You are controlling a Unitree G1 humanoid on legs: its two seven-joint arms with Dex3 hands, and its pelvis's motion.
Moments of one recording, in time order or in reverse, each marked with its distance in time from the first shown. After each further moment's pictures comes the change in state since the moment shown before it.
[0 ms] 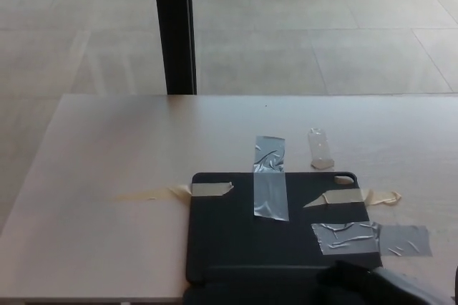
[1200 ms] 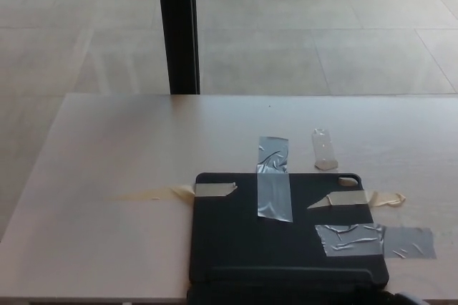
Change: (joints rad) left_arm -0.032 0.012 0.007 -0.004 -0.008 0.000 -0.001; right_arm 0.137 -0.001 -0.091 -0.164 0.162 0.203 0.071
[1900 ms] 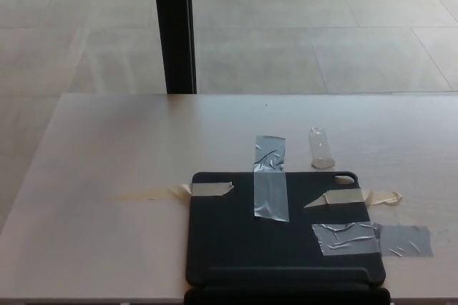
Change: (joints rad) left_arm 0.048 0.000 -0.001 -0.003 -0.005 -0.001 -0.001; right_arm 0.076 -0.078 -0.254 0.043 0.223 0.190 0.115
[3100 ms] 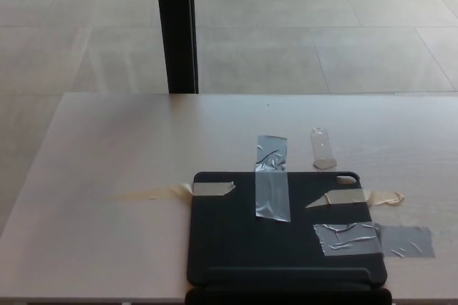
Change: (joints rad) left_arm 0.077 -0.006 -0.002 0.001 -0.011 -0.001 -0.006; right_arm -0.304 -0.100 -0.929 0.525 0.256 -0.071 -0.125
